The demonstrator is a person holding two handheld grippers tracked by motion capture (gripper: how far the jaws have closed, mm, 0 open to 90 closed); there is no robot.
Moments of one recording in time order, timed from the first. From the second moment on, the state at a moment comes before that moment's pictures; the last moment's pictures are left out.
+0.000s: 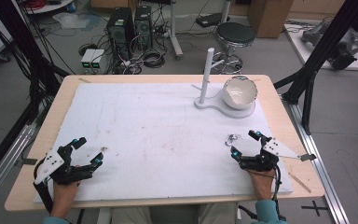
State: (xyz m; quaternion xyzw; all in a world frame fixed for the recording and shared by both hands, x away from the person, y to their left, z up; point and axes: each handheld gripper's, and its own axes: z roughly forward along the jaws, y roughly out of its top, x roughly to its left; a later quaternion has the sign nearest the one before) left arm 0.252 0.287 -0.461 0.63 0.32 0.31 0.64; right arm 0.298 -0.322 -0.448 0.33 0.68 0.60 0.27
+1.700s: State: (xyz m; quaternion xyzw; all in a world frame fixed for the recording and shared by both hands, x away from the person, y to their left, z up) left arm 0.253 0.287 -0.461 0.63 0.32 0.31 0.64; right arm 0.355 -0.327 -0.350 0.28 0.82 0.45 0.20
